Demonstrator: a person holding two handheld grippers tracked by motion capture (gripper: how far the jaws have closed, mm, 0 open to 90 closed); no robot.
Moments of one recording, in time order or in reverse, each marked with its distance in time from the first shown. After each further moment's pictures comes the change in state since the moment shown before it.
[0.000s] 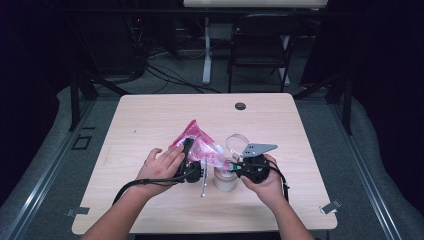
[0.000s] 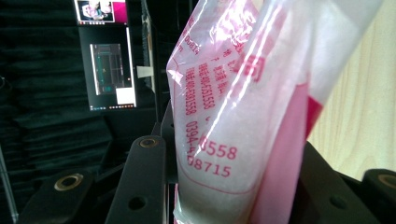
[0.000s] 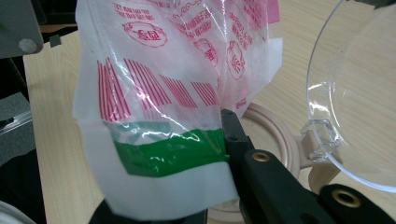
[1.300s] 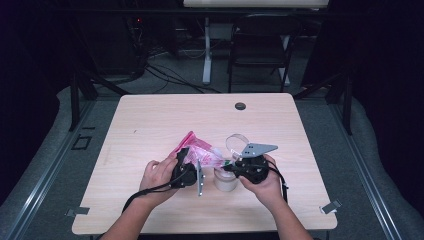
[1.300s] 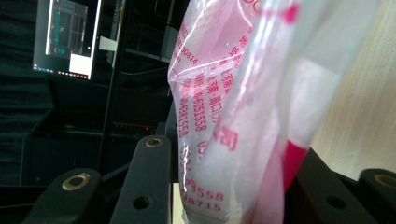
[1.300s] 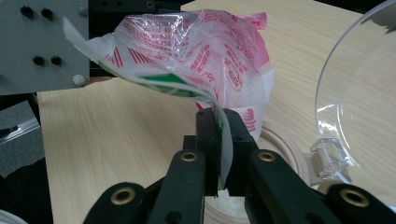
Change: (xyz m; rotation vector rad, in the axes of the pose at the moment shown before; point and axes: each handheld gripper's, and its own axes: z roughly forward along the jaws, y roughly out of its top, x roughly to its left) left arm -0.029 -0.011 0.006 0.014 -0.108 -0.291; right arm 0.007 0.005 -0.002 -0.048 0.009 -0.005
